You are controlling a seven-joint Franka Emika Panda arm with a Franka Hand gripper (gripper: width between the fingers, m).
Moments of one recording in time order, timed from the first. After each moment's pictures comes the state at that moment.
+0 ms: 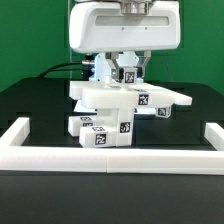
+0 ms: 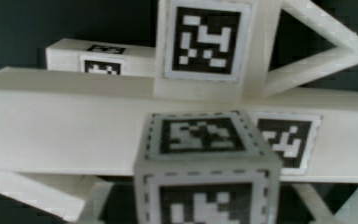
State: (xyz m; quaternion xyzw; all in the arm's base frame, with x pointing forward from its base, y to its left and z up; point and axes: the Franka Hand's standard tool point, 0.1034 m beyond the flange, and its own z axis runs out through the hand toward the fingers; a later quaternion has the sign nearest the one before) arm 0.552 -0.021 0.120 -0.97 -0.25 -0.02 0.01
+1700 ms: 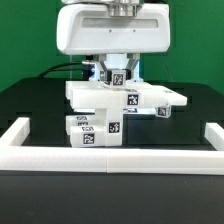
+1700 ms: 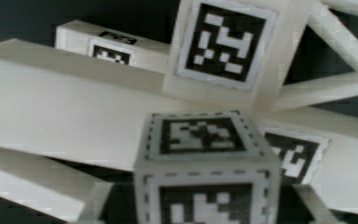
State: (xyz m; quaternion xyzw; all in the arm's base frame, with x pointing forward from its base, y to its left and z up) arm 0.553 -0.039 0.117 -0.97 -0.23 -0.03 0.00
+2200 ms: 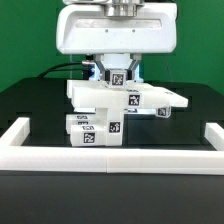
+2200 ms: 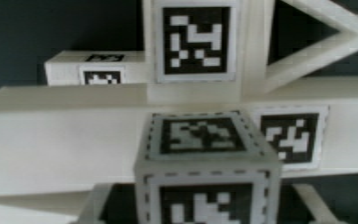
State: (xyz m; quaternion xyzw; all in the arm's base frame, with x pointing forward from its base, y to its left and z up) arm 0.553 -0.038 0.117 -1.00 -0.07 -0.03 0.01
